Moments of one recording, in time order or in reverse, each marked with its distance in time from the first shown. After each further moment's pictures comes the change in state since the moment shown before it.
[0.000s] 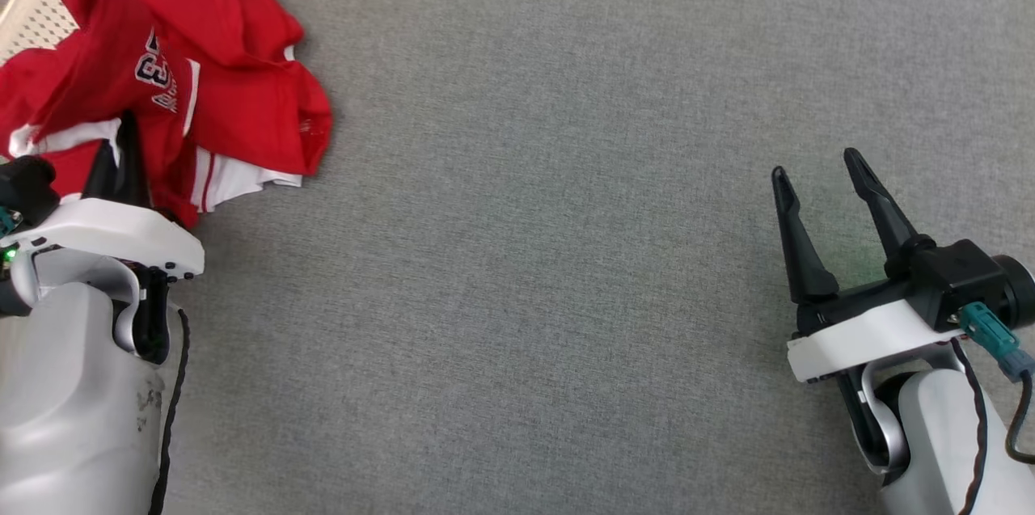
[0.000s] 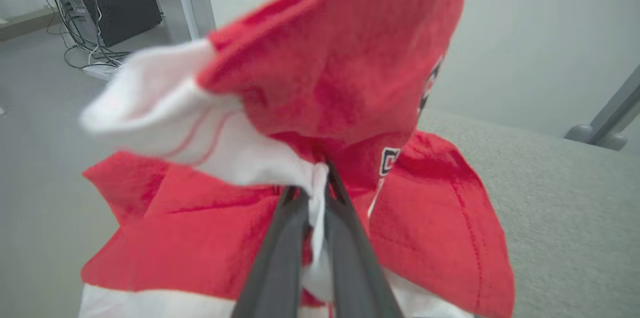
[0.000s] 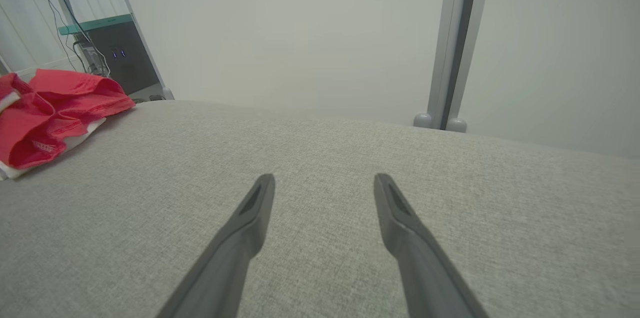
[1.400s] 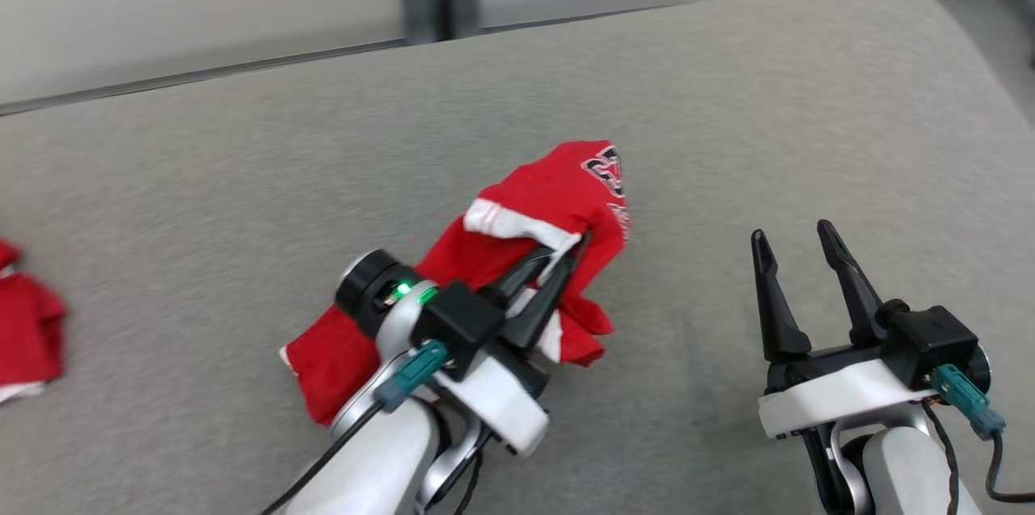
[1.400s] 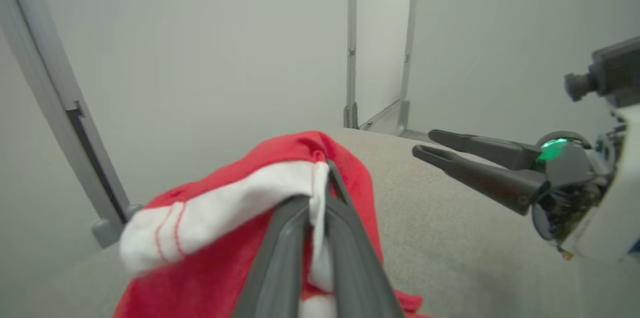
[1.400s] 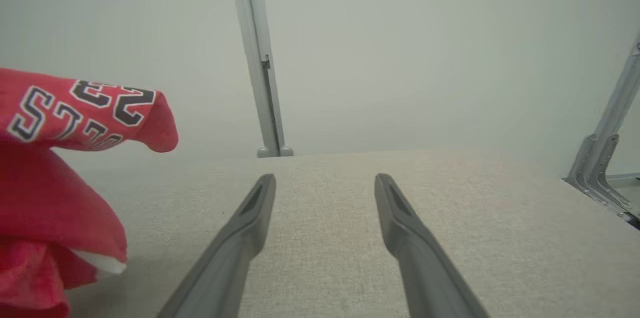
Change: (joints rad) left arm 0.344 -0.137 -0.611 -0.774 0.188 -0.010 0.157; right arm 0.101 0.086 -0.017 0.055 0.052 0.000 -0.065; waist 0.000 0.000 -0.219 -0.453
